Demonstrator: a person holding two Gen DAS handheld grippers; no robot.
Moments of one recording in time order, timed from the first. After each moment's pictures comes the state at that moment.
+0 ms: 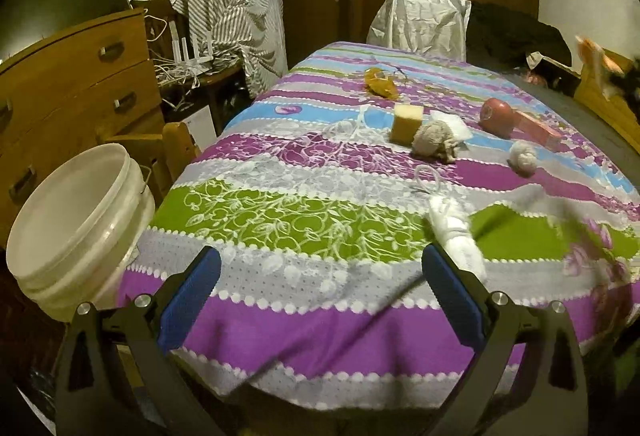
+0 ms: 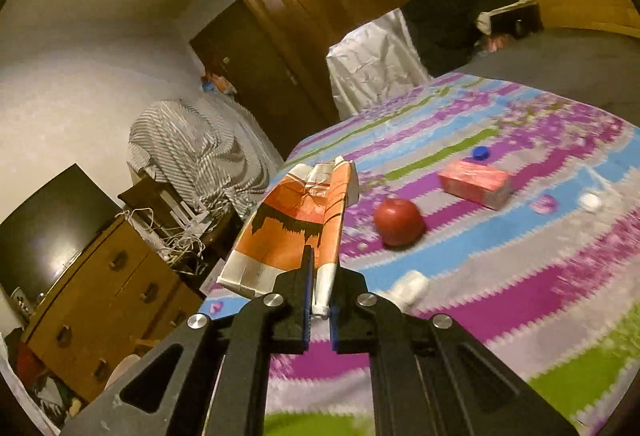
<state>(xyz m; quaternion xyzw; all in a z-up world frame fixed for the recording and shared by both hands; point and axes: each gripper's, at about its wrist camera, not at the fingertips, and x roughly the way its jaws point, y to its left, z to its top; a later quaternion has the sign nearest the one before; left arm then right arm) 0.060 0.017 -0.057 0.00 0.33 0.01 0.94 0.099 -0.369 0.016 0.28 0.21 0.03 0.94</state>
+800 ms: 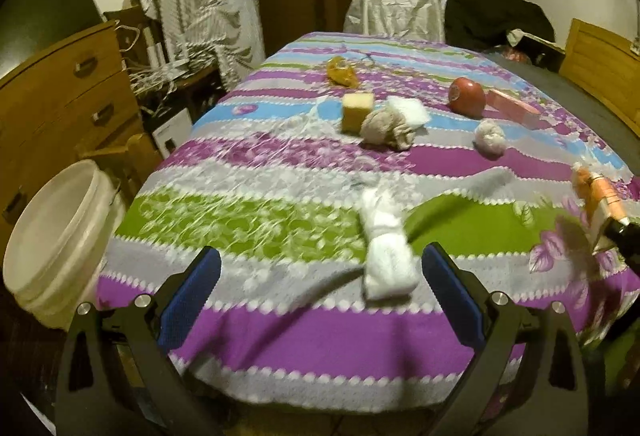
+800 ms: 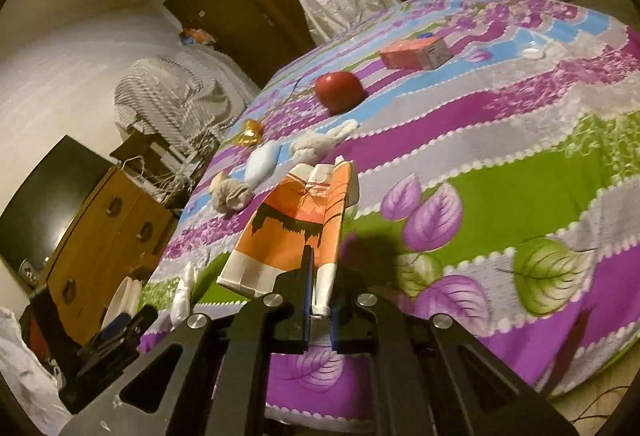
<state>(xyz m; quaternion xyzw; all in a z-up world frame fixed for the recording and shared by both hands) 0.068 -0.037 -0.055 0.04 0.35 -0.02 0.94 0.020 -0.361 -0.099 0.30 0.32 0.06 0.89</state>
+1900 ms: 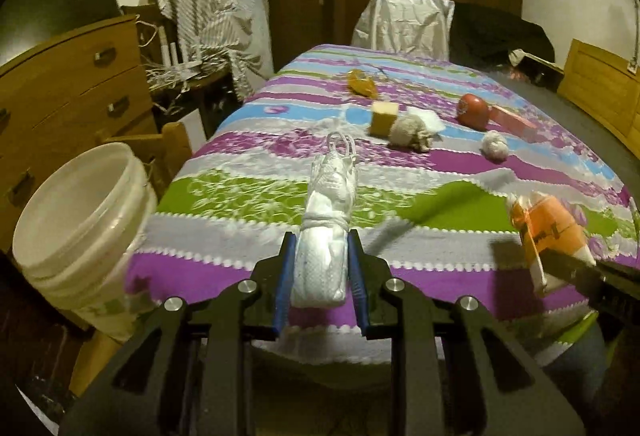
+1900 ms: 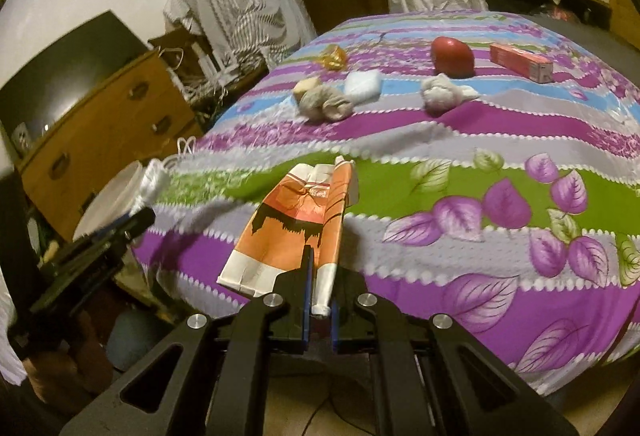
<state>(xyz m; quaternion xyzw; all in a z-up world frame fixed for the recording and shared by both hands) 0.026 0.019 -0.048 0.01 0.33 -0.01 0.95 0.012 -0.224 -0.082 0.12 0.38 0.14 0.91</state>
